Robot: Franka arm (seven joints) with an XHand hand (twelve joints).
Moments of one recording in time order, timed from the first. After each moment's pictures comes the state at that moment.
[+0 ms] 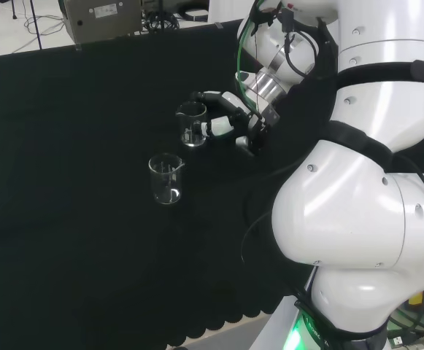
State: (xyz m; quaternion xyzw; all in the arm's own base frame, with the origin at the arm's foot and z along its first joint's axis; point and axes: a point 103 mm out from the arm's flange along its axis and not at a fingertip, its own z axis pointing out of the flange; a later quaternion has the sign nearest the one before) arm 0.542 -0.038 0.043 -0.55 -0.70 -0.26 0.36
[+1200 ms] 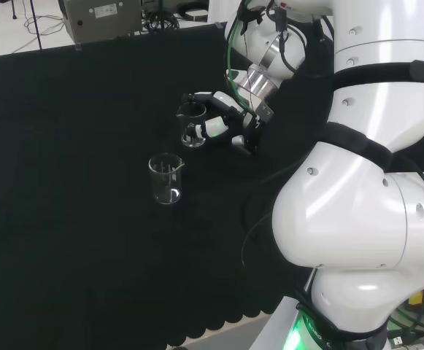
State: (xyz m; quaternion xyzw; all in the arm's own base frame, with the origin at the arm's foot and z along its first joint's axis) arm 0.539 -0.022 0.049 -0.54 -0.73 -0.23 0.35
